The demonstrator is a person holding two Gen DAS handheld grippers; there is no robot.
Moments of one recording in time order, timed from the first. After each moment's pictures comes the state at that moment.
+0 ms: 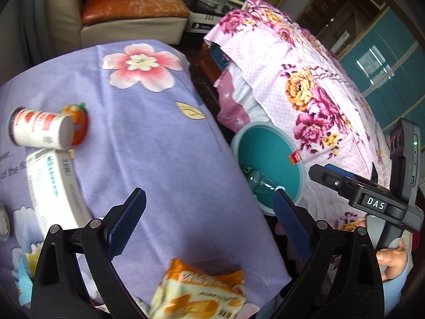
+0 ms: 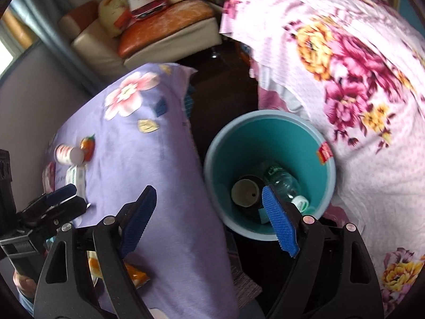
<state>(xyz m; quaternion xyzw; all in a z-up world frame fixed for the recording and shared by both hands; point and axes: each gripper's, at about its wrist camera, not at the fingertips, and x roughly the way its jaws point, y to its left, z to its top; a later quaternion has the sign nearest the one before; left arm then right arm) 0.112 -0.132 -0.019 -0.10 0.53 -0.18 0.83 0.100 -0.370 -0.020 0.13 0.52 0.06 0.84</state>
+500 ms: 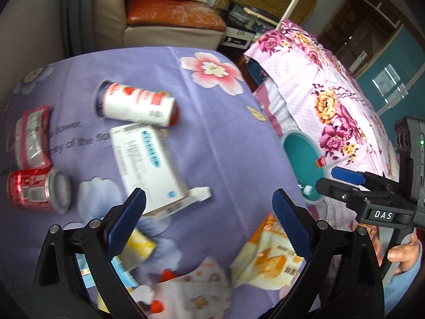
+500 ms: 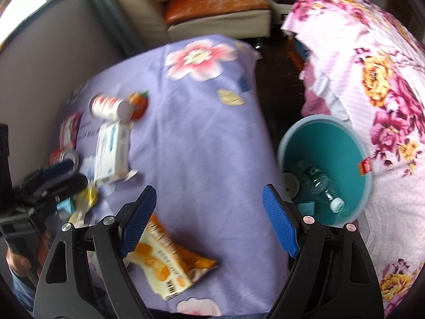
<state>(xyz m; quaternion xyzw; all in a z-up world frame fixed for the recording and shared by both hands) 0.067 -0.010 -0.012 -0.11 0.51 -0.12 0.85 0.086 -0.243 -0.007 0.04 0.56 0.14 0.82</state>
